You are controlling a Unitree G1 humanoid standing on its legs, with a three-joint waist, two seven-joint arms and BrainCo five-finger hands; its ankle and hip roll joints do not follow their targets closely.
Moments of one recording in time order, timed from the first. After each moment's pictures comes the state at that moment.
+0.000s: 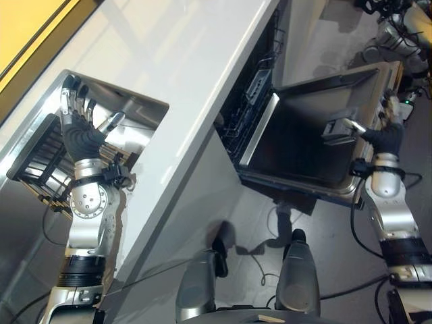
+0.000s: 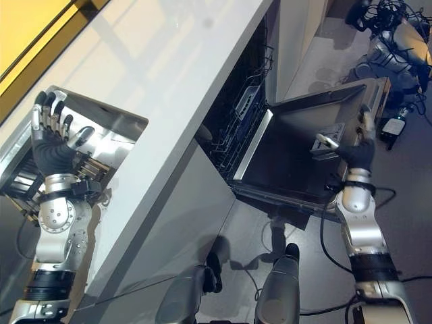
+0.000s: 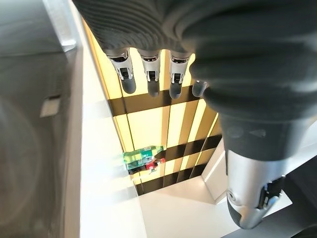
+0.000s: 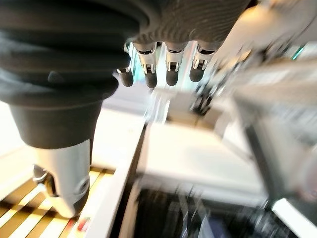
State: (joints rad) left arm -0.18 0.46 0.10 -0.04 -0.40 -0.34 0.30; right arm -0.23 -0.59 -0.11 0.19 0.20 -0.17 -0.46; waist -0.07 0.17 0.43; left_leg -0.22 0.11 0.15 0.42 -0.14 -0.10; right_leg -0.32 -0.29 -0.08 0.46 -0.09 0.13
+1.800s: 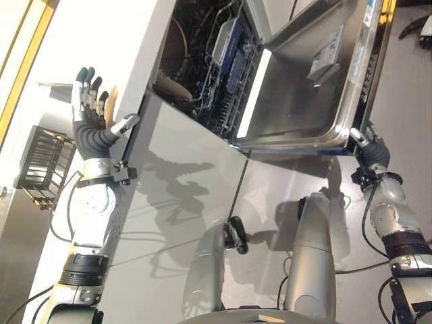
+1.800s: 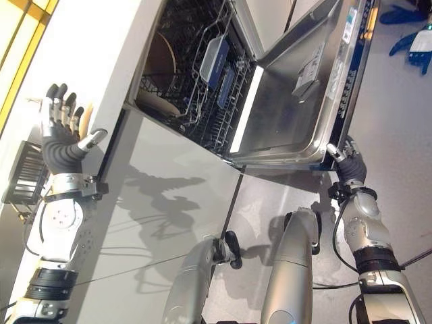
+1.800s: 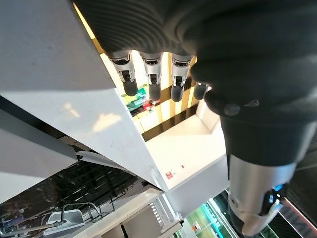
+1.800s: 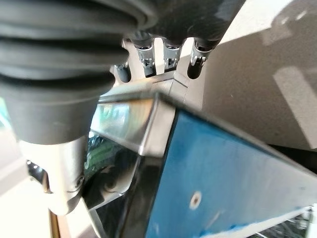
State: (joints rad) left arm -0.21 0.48 0.01 -0.05 -0.42 -0.40 0.30; right arm -0.35 -0.64 0.02 0.46 0.81 -0.07 0.01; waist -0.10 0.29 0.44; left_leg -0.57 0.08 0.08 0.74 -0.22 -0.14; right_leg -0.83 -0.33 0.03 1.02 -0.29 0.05
